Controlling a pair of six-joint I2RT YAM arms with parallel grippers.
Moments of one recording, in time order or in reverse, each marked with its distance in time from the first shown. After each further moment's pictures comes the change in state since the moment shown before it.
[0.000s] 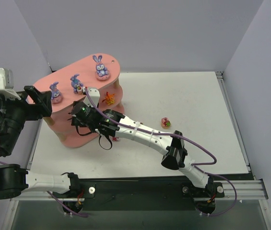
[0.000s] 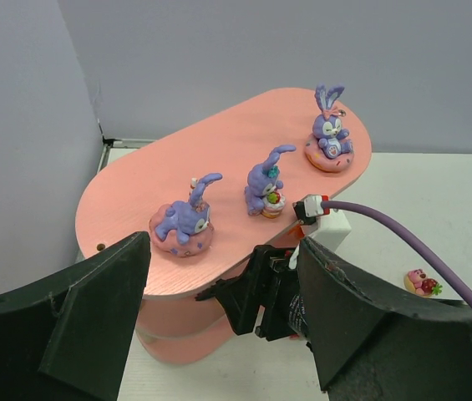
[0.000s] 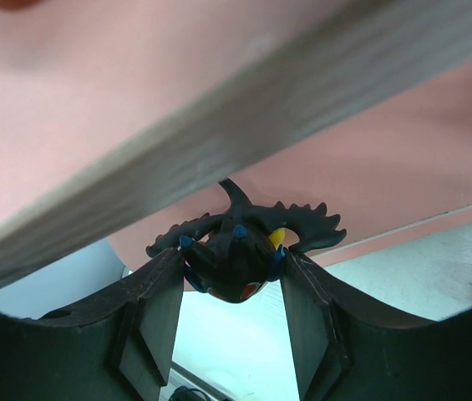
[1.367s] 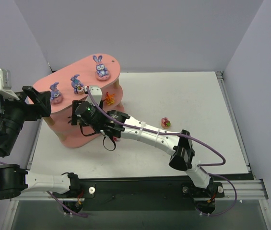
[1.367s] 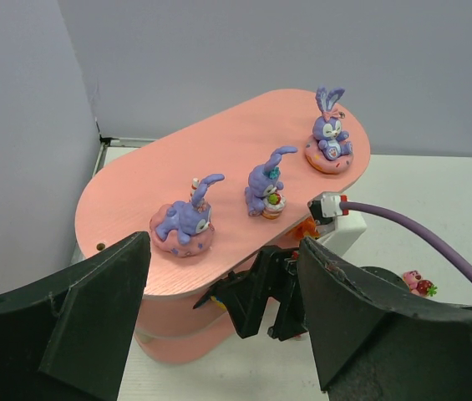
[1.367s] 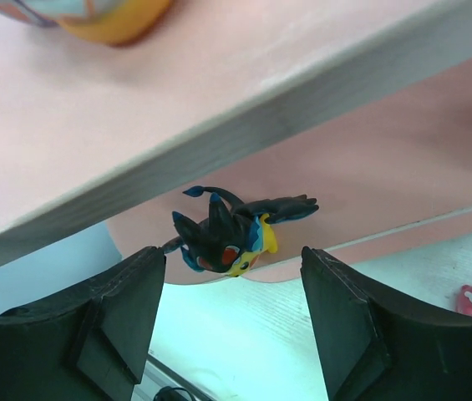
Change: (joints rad) left arm 0.000 -0.007 0.000 -0.003 0.000 -0.014; right arm 0.004 -0.101 -0.159 0.113 0.012 -0.081
